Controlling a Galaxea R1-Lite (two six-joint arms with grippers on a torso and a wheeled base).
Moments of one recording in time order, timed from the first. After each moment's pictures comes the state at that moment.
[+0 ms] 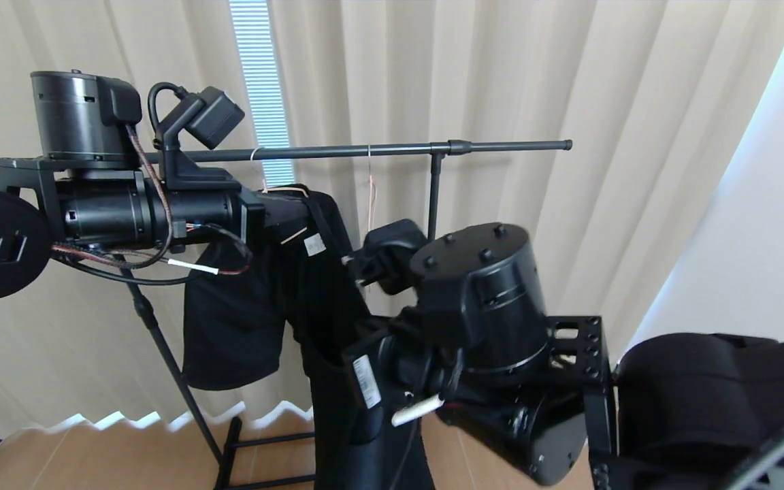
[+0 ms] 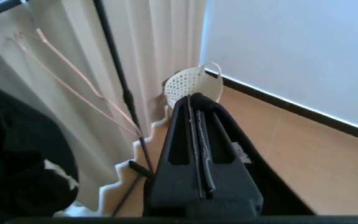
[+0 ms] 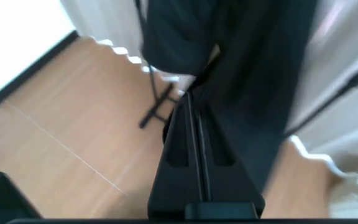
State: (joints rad) left arm -0.26 1.68 -1.19 -0.20 -0.57 0.25; right arm 1.02 1.87 -1.17 -0.26 -0.41 0.19
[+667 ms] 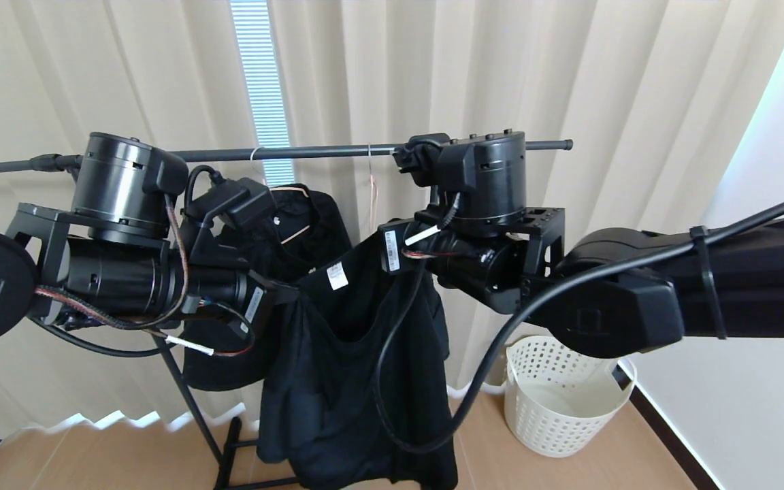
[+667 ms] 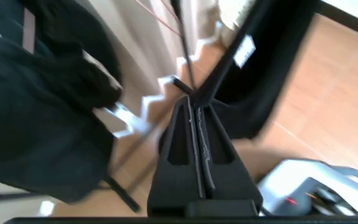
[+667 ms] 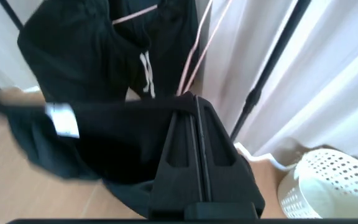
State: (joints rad) left arm -0.40 1.61 -1.09 0.11 -0.20 0.22; right arm 0.81 2.04 -1.51 -0.27 -0.40 0.14
